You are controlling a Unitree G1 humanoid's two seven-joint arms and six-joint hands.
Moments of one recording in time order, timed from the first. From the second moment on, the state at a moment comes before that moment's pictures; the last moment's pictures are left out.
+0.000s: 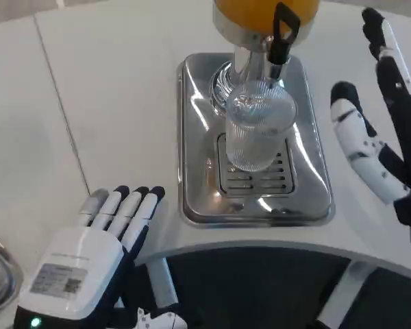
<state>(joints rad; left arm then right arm) 0.22 0.56 -0.13 -0.33 0.96 -0.12 0.20 -0.11 -0.06 -0.02 -0.69 -0.48 0.16 0.14</state>
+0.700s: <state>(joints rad) 0.22 0.54 -0.09 -0.33 0.95 -0.15 0.25 -0.32 -0.06 0.05 -0.57 -0.38 0.16 0.09</state>
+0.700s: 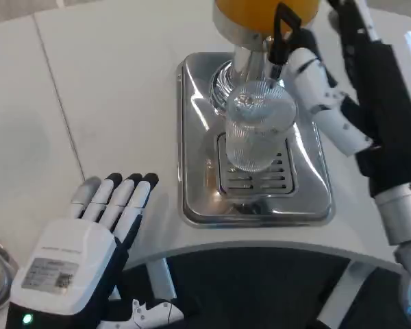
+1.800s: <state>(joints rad) 0.22 0.54 -0.05 -0.28 0.95 -0.18 0.26 -0.43 -0.04 0.16 -0.43 -0.40 0.15 0.02</state>
